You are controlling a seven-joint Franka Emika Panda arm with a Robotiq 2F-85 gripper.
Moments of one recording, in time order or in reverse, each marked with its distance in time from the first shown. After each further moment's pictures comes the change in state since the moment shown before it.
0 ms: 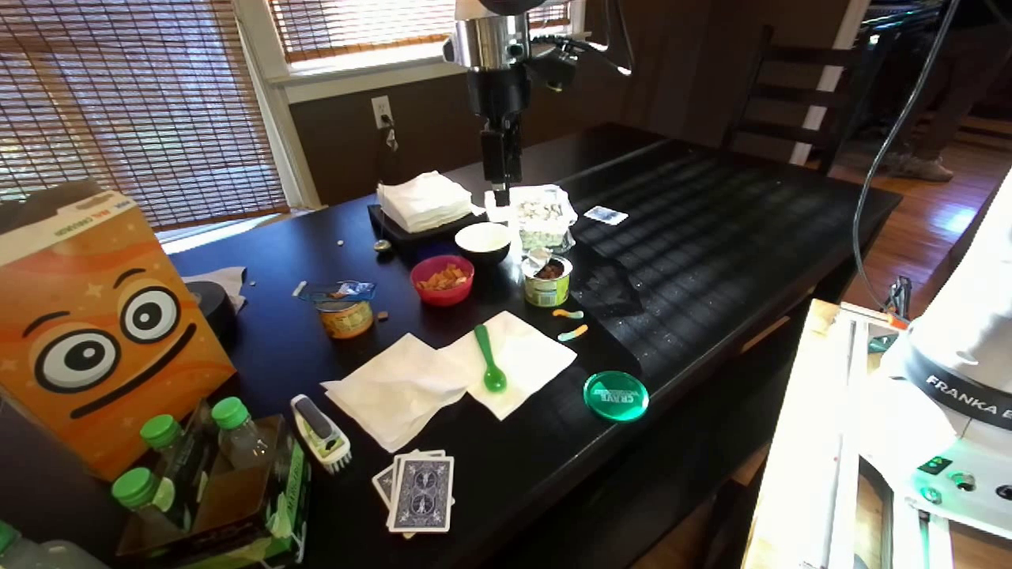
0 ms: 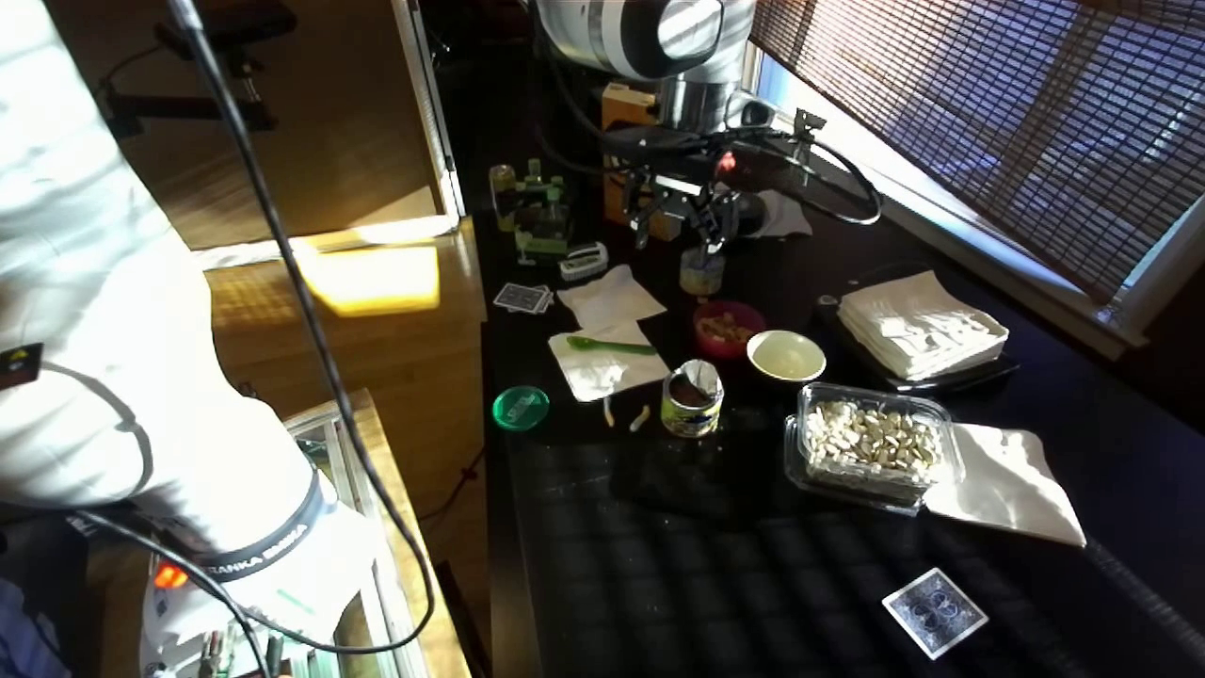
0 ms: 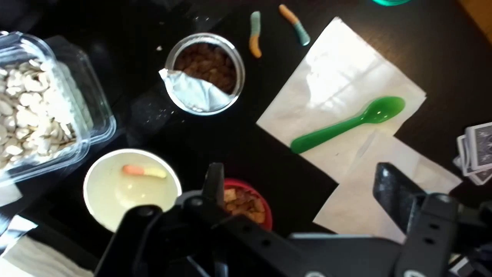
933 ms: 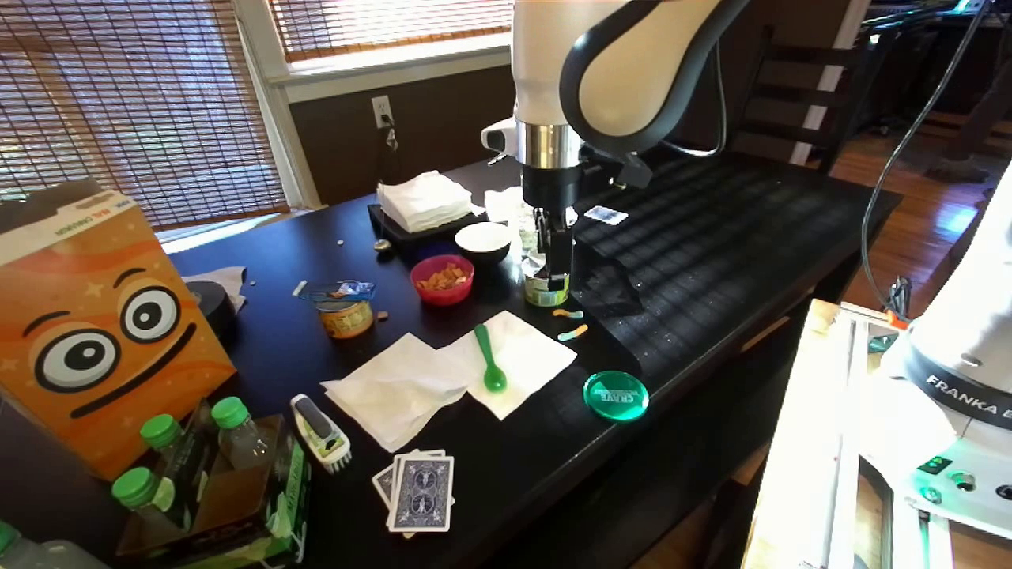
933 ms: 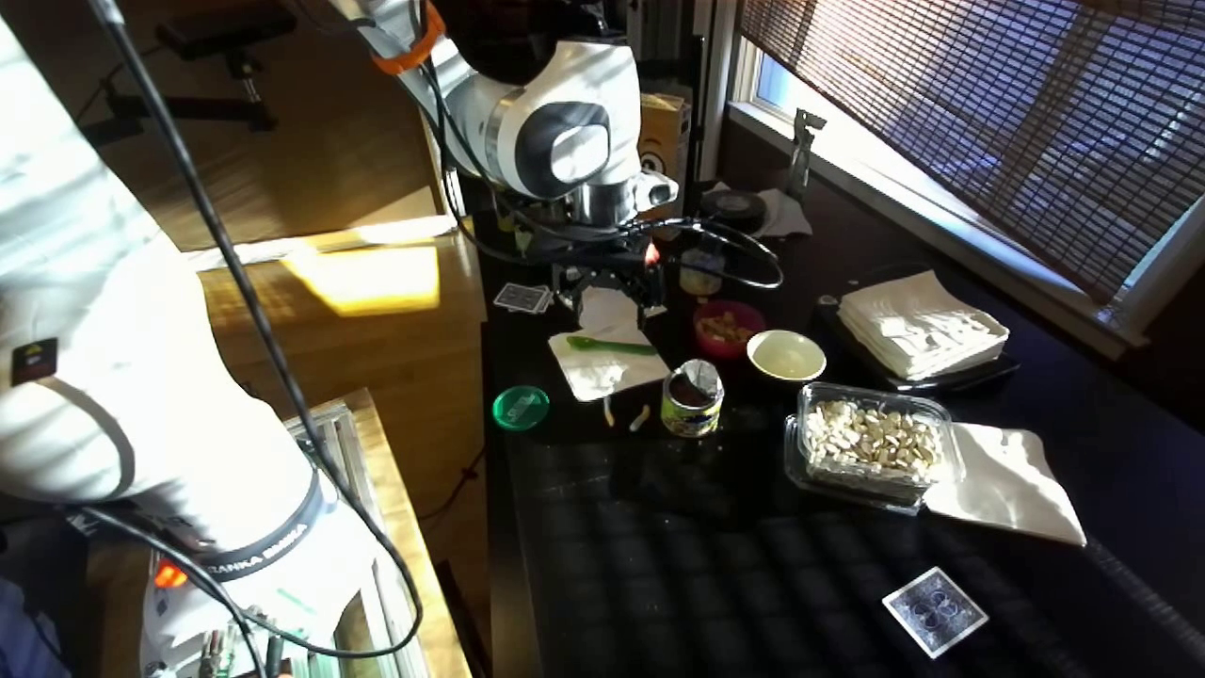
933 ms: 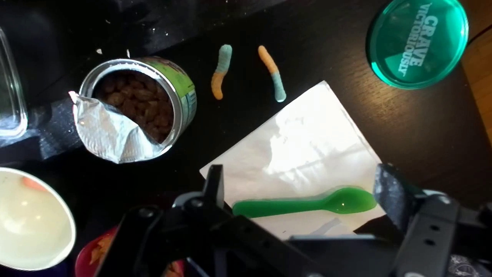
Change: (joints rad) arm 0.071 -0.096 0.006 -0.429 -0.075 0.425 -0.154
